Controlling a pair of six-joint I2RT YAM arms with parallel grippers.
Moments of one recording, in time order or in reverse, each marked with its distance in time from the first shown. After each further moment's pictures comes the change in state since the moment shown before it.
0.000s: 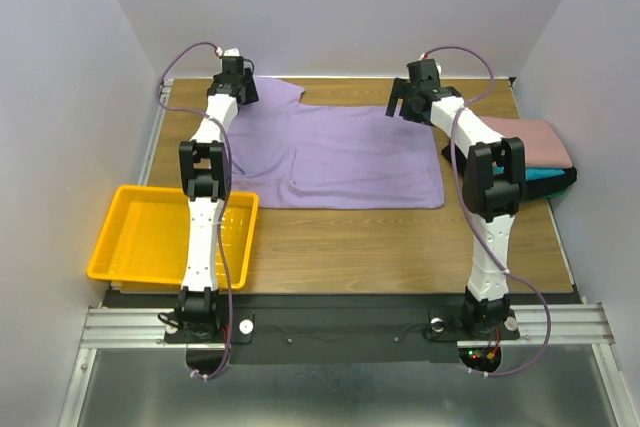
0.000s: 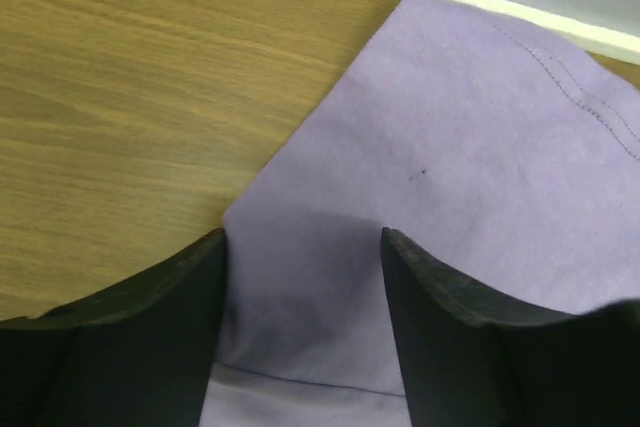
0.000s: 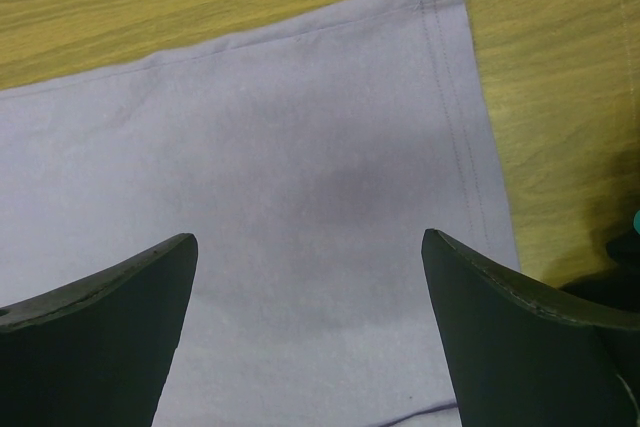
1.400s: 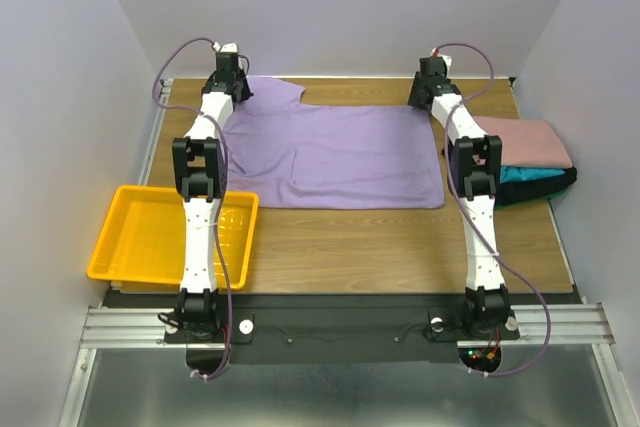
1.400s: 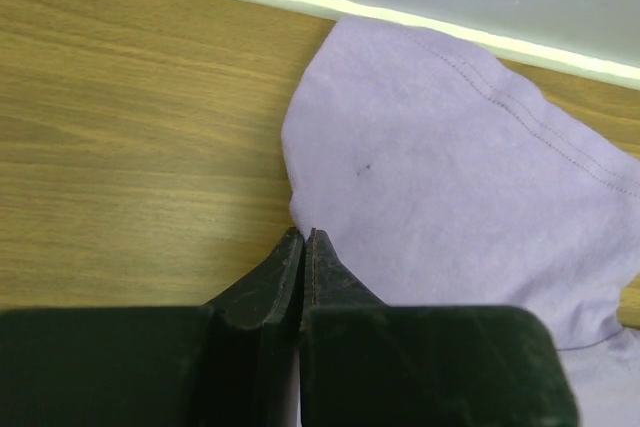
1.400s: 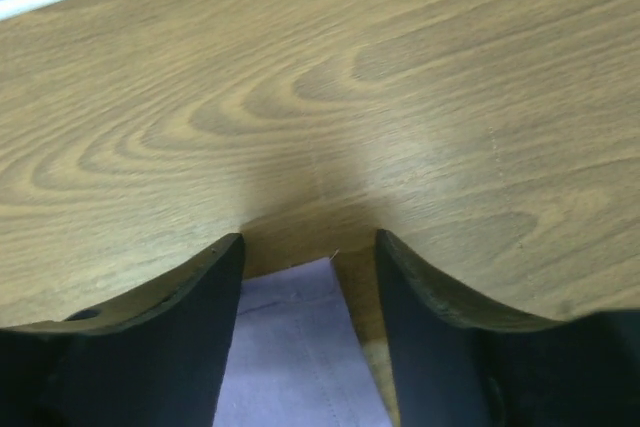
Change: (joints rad) left arm 0.010 -0.107 -0.140 0.097 0.106 0.008; right arm -0.111 0.495 0.565 0.023 0.056 -0.112
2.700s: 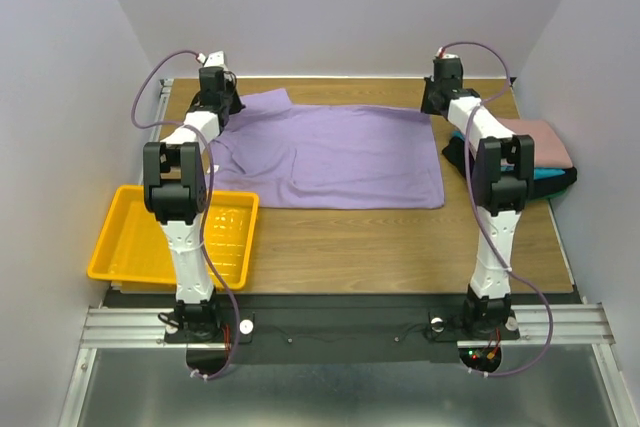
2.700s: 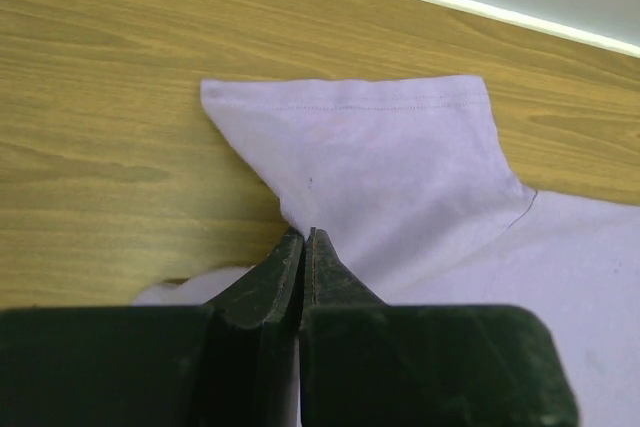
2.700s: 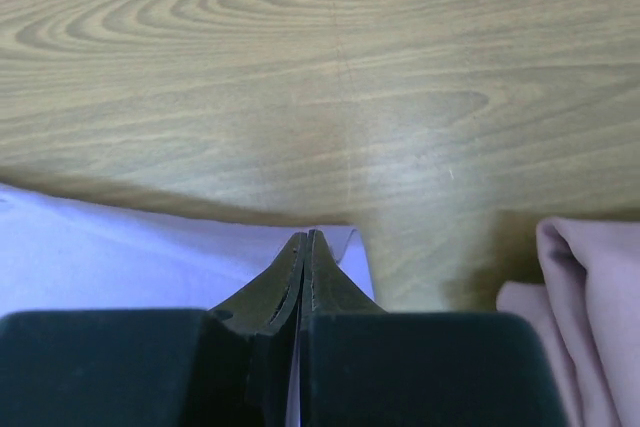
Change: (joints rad) left arm 0.019 -0.496 -0.775 0.397 0.058 -0.017; right arm -0.010 -0.426 -0.545 0.137 -0.098 -0.097
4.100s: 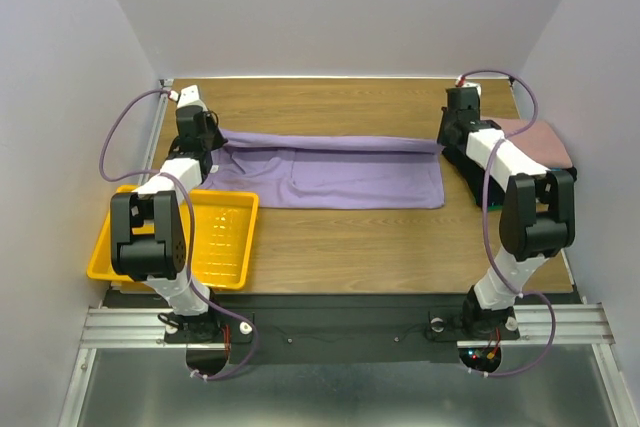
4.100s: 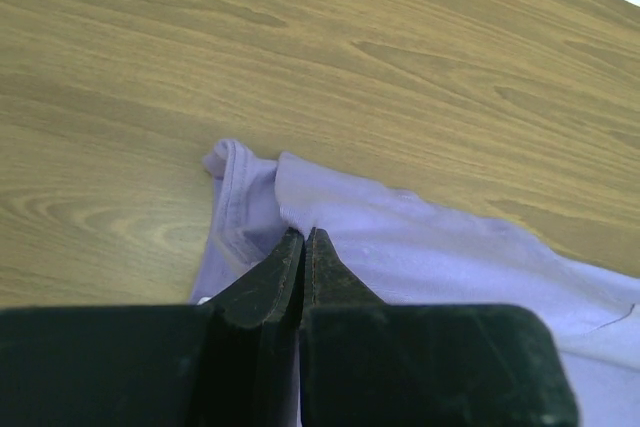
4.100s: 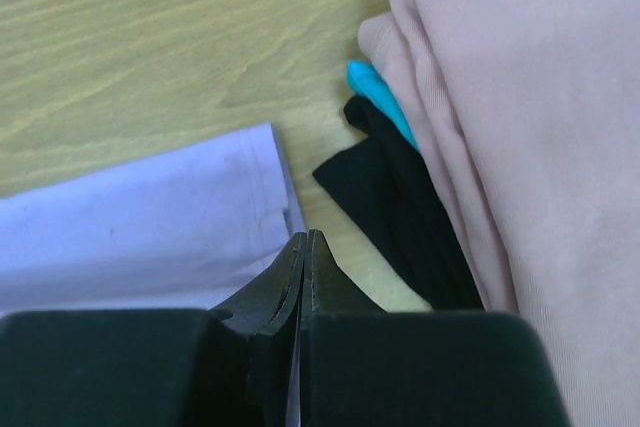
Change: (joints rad) left arm 0.051 -0.509 -0.647 0.183 -0.071 -0.033; right arm 0.006 -0.474 -0.569 0.024 0.145 0.043
